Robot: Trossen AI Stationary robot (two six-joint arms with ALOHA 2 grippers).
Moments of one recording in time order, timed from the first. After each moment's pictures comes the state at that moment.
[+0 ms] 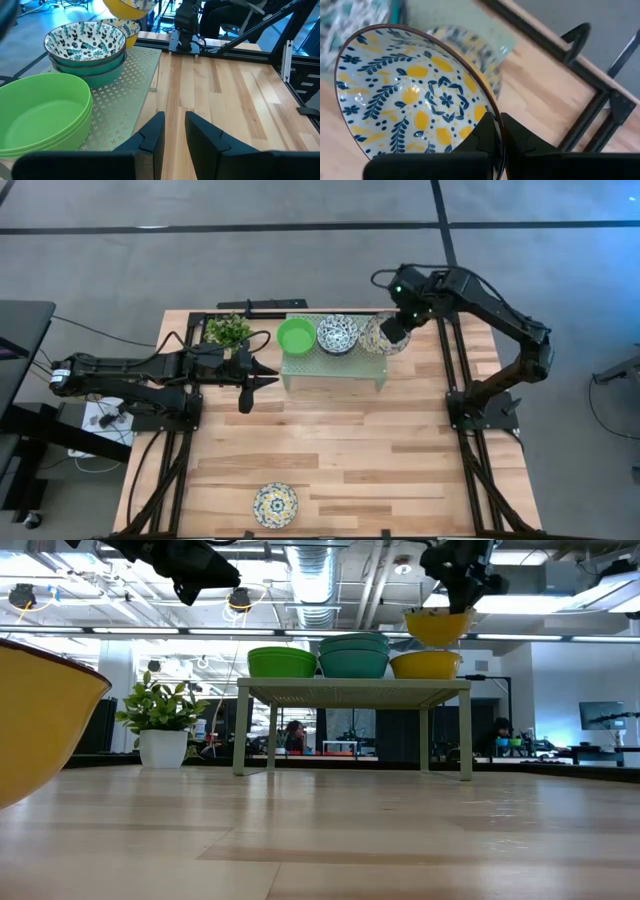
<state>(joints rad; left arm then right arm) 0.03 0.87 0.69 -0.16 -0.07 -0.03 -0.51 1.46 1.68 -1.45 0.18 0.35</state>
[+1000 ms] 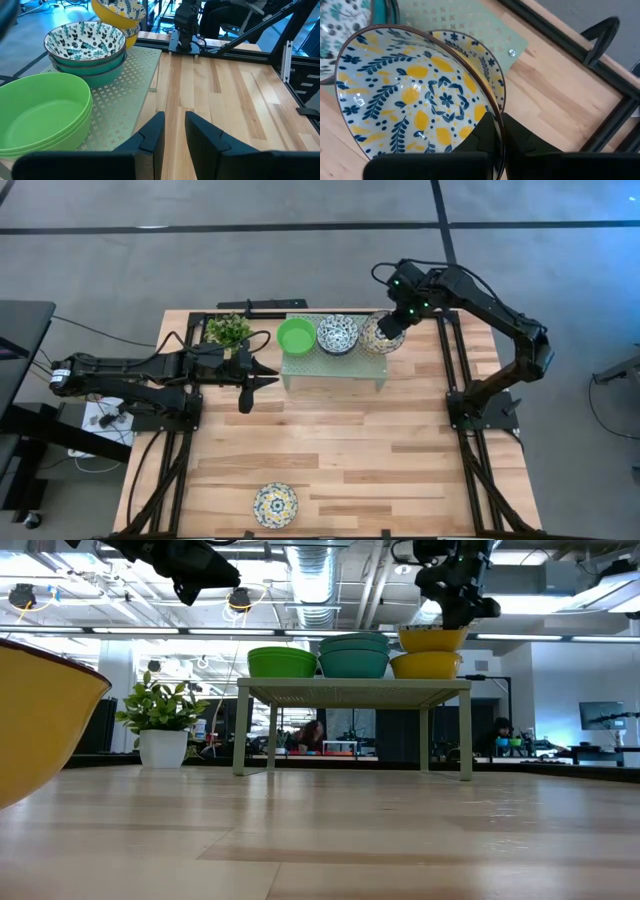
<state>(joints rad) 0.03 0.87 0.69 -0.16 -0.07 -0.03 -0.62 1.47 1.58 -1.32 0.05 0.28</state>
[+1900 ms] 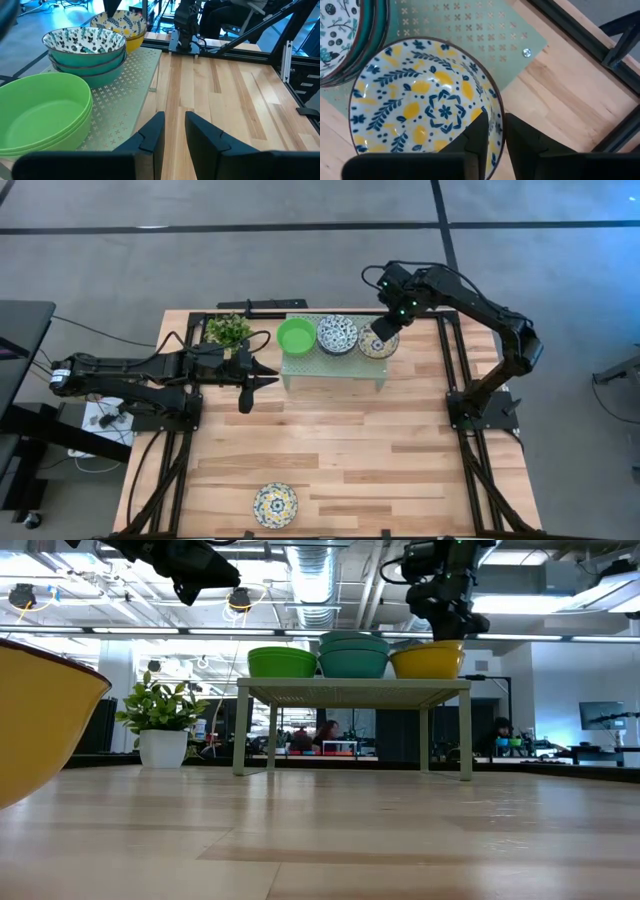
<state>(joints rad) 0.03 0.87 0.69 -0.16 -0.07 -0.03 -0.62 1.57 1.58 -1.31 0.00 0.23</state>
